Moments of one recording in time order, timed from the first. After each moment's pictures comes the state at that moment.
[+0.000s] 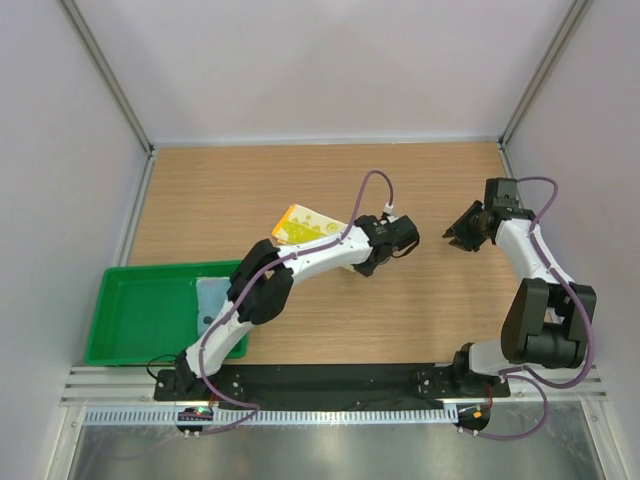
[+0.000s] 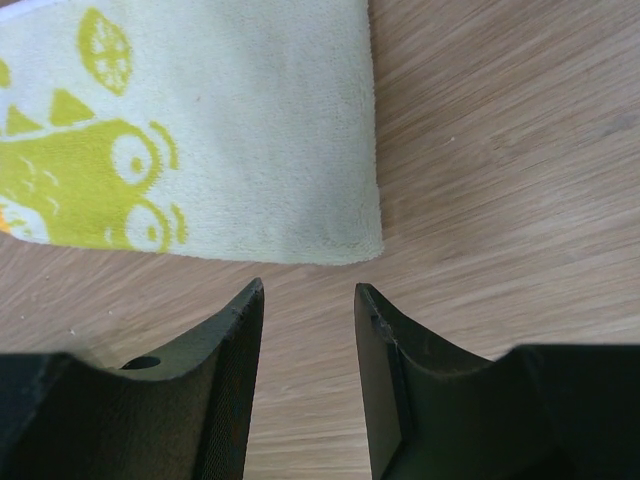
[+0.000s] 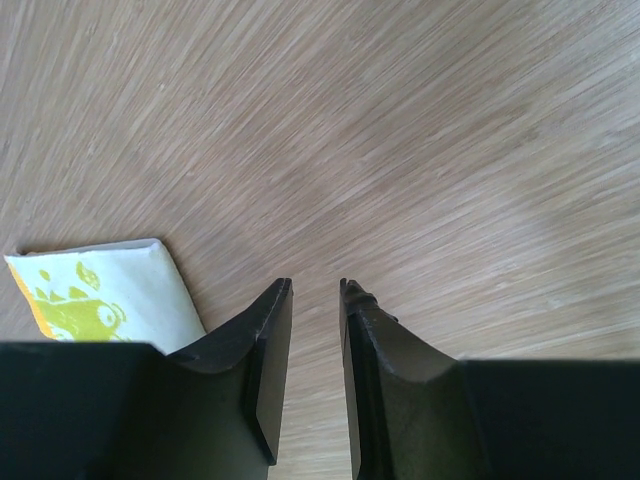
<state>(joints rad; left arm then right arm) -1.05 2.30 2.01 -1.03 -0.50 -0.32 -0.16 1.43 1.00 -0.59 -0.14 0.67</state>
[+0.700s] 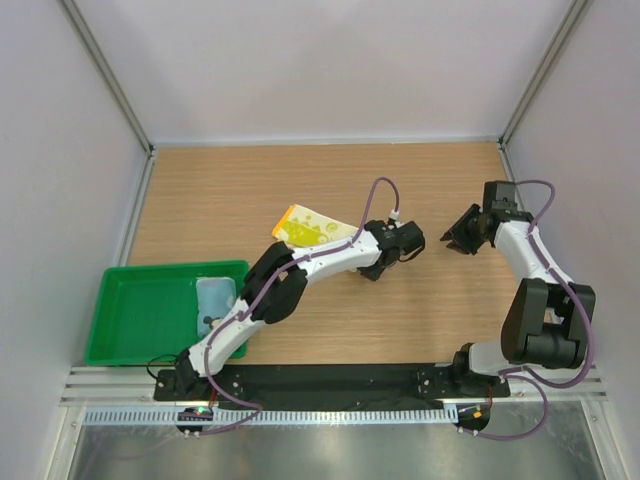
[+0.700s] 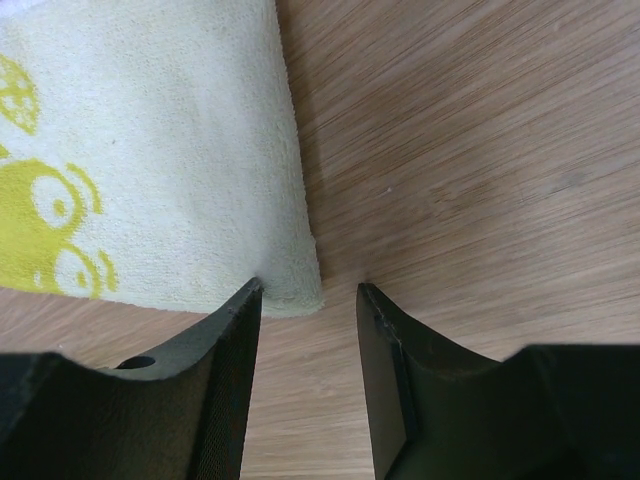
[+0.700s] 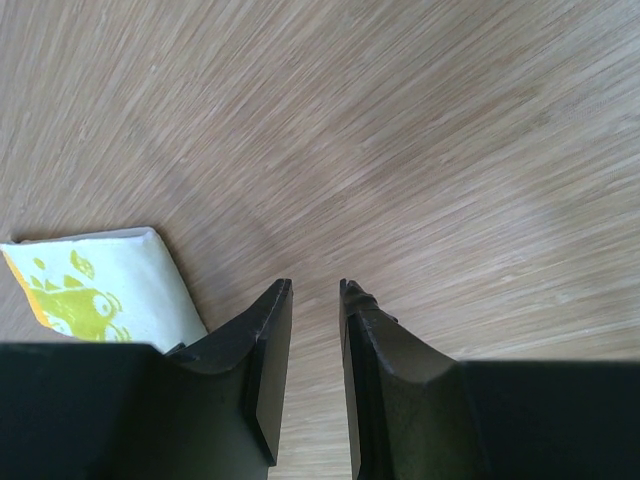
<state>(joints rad) -1.06 2.43 2.11 -1.03 -0.47 -0.34 -0.16 1.43 0.97 -0.58 -0.17 0.67</state>
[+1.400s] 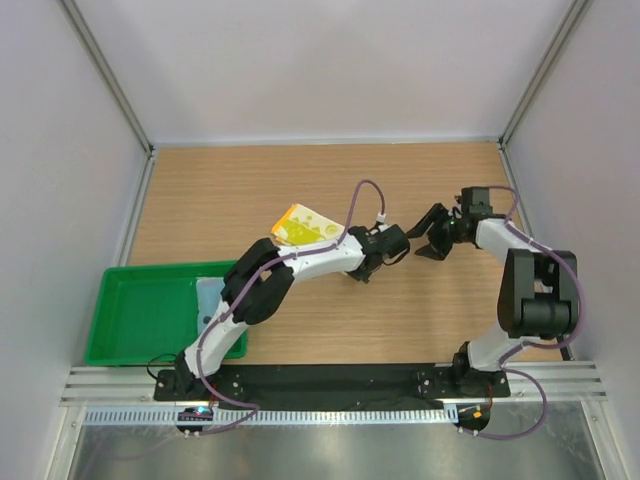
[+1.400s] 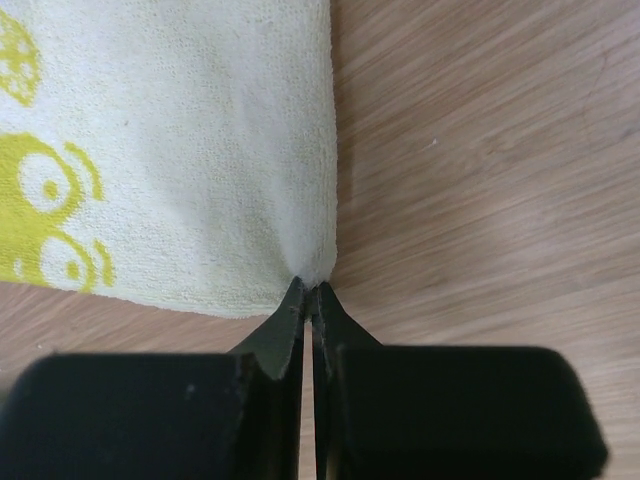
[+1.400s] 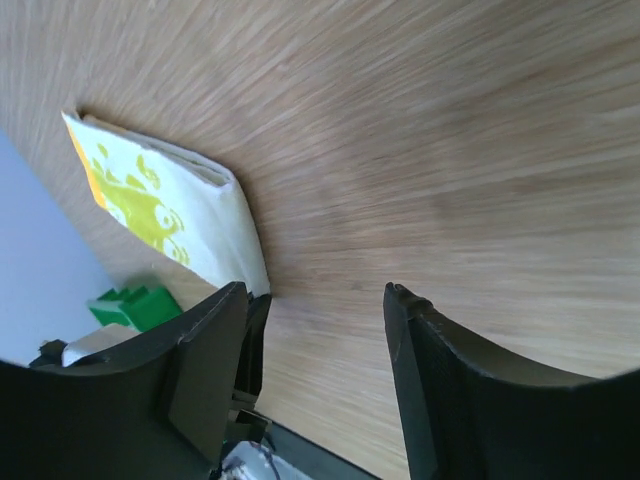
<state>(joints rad) -1.04 2.28 1.83 -0.84 -0.45 -0.34 -0.10 1.56 0.92 -0.40 -0.49 0.69</state>
